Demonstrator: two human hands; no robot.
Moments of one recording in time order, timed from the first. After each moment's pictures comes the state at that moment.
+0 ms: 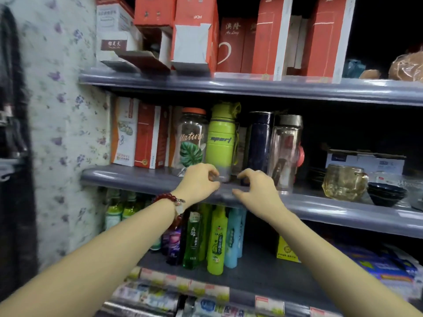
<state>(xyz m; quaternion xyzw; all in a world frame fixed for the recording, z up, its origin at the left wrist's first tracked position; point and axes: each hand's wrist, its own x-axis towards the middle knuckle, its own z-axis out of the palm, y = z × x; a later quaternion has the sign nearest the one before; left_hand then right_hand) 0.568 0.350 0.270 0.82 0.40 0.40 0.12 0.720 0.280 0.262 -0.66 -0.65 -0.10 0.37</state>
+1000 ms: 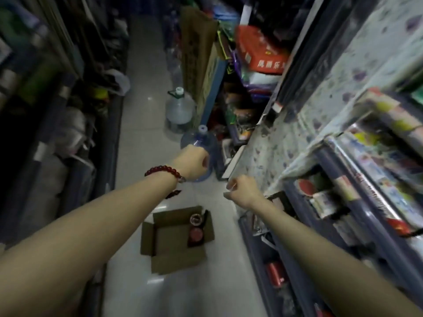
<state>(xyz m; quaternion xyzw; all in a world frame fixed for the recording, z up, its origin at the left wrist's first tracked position) 0.175 0.136 -0.129 0.49 0.84 0.13 0.18 0.313 0.240 -0.174 -0.37 -0.88 0.28 -0.10</state>
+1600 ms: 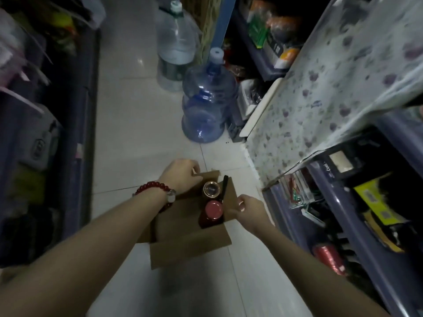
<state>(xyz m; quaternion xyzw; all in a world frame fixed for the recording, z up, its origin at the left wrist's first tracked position) 0.122 0.111 -0.543 0.41 0.85 0.19 0.27 0.316 0.217 -0.588 -0.44 -0.83 0.34 -0.08</state>
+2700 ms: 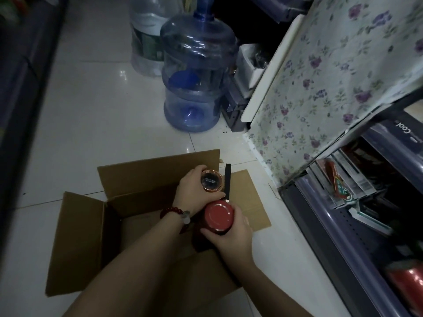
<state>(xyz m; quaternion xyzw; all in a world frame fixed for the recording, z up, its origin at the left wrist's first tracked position) 0.143 0.189 -0.858 0.34 0.81 0.42 0.23 0.299 0.205 -0.883 -0.46 -0.79 0.38 0.16</state>
